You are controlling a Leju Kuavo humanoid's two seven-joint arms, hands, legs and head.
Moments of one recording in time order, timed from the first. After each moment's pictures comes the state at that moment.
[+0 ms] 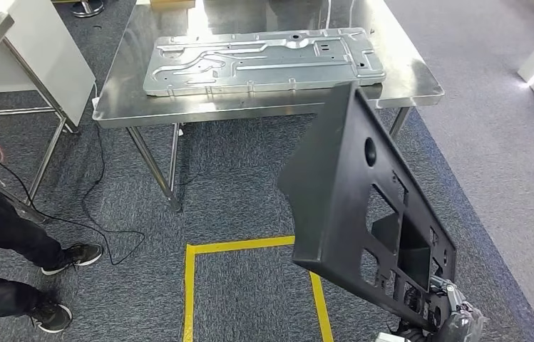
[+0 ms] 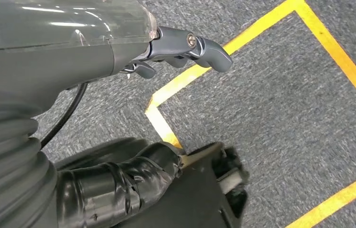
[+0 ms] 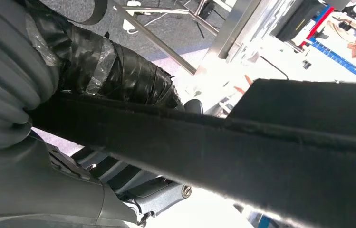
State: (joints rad) left arm -0.04 -0.20 0.84 -0.20 -1.08 0.28 -0.60; right arm 0.39 0.12 0.09 -1.93 0.54 -0.69 -0.54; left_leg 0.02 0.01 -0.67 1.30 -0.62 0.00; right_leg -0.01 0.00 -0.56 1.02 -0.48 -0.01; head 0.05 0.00
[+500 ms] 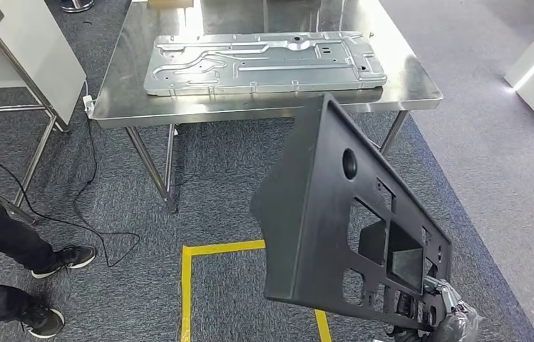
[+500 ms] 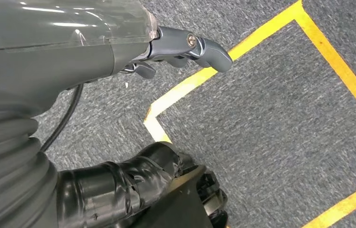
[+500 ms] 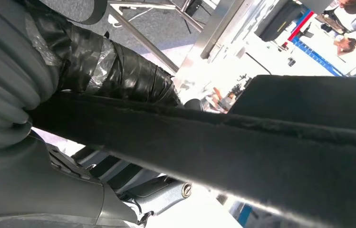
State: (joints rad) left arm -0.04 -0.19 0.85 -0.20 -1.09 0.28 -0.59; right arm 0.38 0.12 0.11 -1.94 0.53 -0.69 -0.60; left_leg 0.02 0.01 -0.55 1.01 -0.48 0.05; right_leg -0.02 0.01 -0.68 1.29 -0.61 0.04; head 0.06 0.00
